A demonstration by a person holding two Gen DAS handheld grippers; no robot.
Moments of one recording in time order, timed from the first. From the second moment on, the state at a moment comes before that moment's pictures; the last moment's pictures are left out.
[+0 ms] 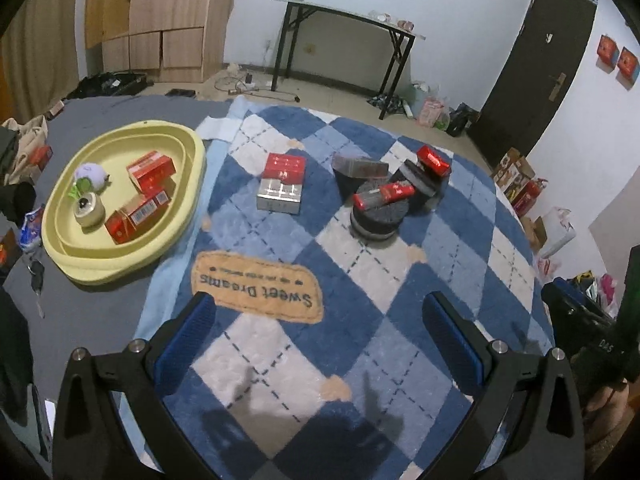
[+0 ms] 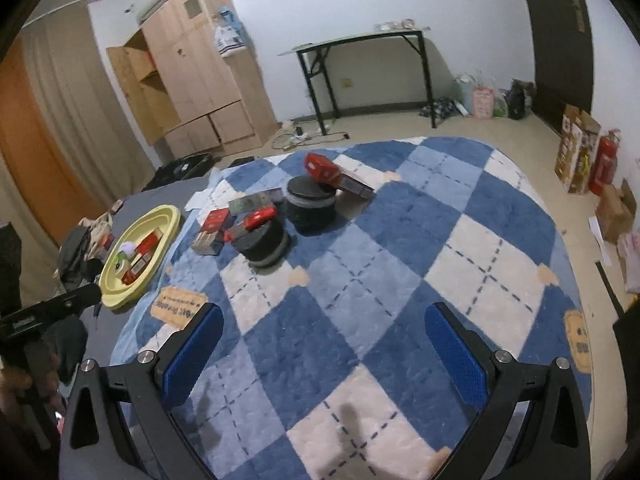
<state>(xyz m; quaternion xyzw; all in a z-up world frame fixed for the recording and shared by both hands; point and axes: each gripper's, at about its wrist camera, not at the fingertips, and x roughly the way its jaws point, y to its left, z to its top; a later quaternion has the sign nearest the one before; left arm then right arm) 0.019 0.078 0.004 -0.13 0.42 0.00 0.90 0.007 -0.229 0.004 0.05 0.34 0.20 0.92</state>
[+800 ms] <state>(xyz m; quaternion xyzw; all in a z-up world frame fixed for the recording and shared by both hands) 0.025 0.057 -0.001 -0.07 0.41 0.02 0.91 0.027 -0.220 -0.017 0.07 0.36 0.21 0.91</state>
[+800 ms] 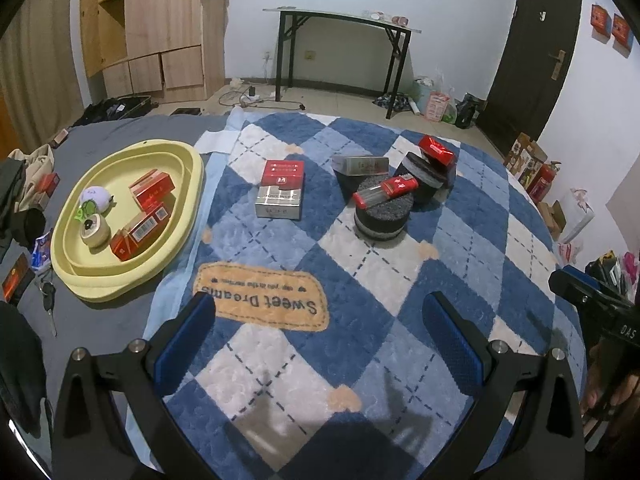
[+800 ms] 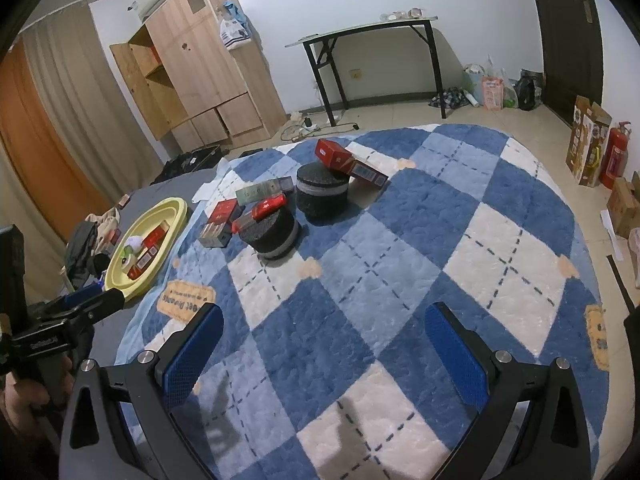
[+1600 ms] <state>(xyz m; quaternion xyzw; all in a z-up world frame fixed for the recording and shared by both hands) 0.052 0.054 -0.021 -0.07 0.43 0.01 0.90 0.050 -0.207 -0.033 0.10 0.38 0.23 0.89</state>
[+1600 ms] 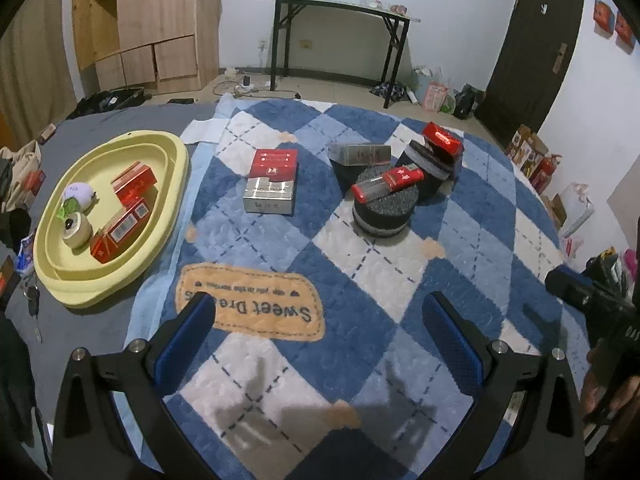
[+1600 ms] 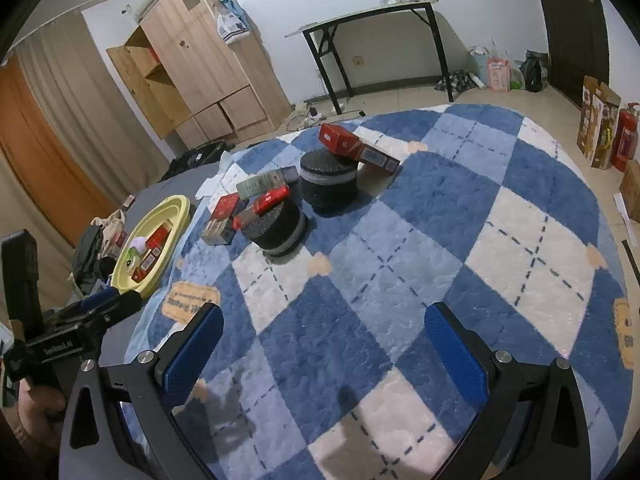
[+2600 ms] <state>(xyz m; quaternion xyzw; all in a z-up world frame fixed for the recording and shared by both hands) 0.209 0.095 -0.078 -0.04 0.45 -0.01 0.89 0.316 -0.181 -0.102 0.21 0.40 0.29 0.84</state>
